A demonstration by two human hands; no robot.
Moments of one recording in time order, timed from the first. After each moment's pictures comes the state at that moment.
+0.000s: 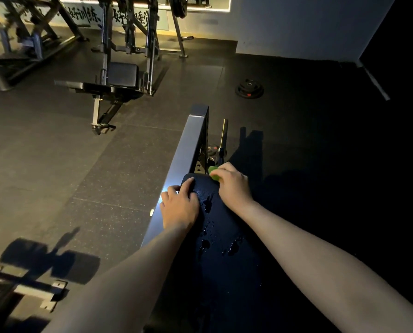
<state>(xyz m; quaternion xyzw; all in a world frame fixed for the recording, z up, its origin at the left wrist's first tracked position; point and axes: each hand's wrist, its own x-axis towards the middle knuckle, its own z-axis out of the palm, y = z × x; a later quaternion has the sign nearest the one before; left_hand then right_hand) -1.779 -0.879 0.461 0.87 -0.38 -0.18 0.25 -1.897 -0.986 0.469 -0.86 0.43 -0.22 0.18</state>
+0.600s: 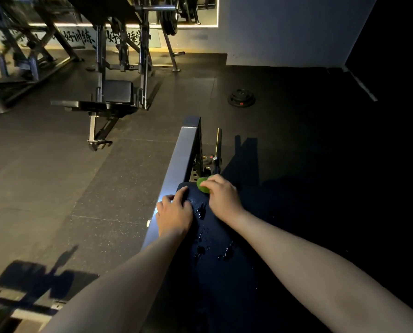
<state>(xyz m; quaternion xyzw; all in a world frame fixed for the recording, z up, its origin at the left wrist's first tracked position) -1.776 -0.879 0.460 0.87 -0.39 -0.19 0.24 -1.897 -0.969 0.469 -0.85 0.43 -0.22 0.22</state>
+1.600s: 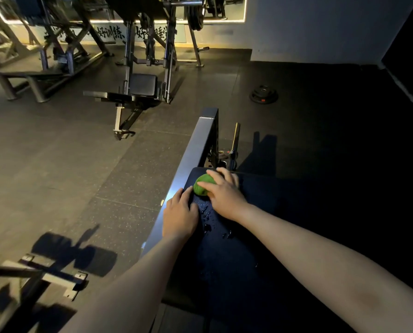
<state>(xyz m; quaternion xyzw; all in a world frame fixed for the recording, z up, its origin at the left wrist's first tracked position) -1.792 -0.820 0.454 0.85 -0.42 -0.17 0.26 -1.904 -0.936 0.470 -0.93 0.32 -0.11 0.16</state>
